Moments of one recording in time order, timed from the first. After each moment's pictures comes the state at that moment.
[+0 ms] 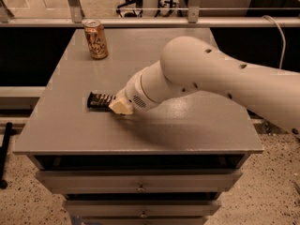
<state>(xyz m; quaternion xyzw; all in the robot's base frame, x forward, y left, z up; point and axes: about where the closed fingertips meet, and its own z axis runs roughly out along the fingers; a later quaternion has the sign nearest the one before) 0.527 0.071 0.837 -0.50 0.77 0.19 0.35</state>
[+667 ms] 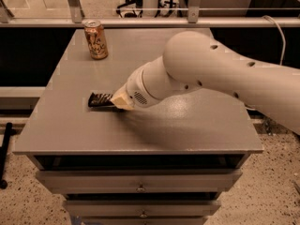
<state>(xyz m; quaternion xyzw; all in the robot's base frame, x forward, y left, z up) 0.527 0.069 0.856 -0.50 0.76 0.18 0.37</state>
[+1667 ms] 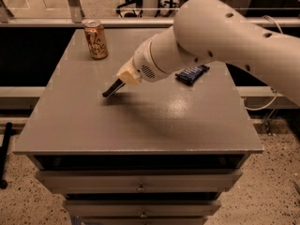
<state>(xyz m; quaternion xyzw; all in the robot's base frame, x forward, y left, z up) 0.565 0.050 0.907 -0.51 0.75 0.15 0.40</state>
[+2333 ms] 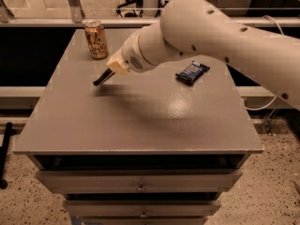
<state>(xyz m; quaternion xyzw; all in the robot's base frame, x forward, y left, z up) 0.600 0.075 0.918 -0.51 0.72 0.15 0.44</state>
